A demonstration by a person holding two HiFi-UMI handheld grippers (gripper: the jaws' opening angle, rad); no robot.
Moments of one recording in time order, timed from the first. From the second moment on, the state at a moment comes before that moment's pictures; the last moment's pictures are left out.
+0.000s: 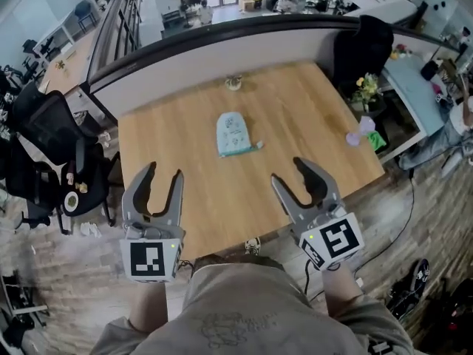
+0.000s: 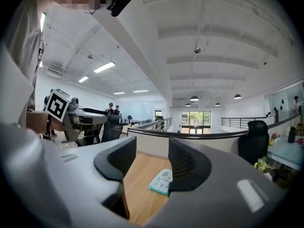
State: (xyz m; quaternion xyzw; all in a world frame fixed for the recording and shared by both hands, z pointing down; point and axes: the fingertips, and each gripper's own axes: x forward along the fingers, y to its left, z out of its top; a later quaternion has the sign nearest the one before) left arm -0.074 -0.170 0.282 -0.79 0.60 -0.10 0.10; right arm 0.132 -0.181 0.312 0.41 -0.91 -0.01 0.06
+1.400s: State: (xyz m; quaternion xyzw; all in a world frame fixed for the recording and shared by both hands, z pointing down) left arm -0.080 -0.367 0.522 -0.86 0.39 -0.33 0.04; right arm 0.088 -0.282 0.442 0.39 -0.90 0.12 0.15
